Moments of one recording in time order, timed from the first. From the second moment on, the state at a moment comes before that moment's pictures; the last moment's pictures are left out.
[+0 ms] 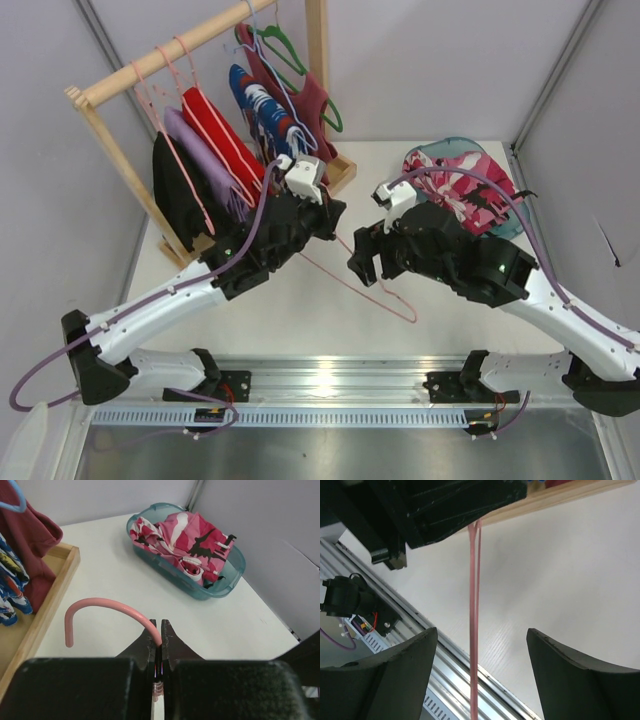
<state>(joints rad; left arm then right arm) -0.97 1.21 1.21 -0.14 -0.34 -0.33 1.03 1.11 1.44 -0.85 0.19 0.36</state>
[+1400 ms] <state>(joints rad) -0.97 1.22 1.32 -0.26 -0.34 -0.38 1.18 1.03 1.27 -0.73 0.44 0.31</state>
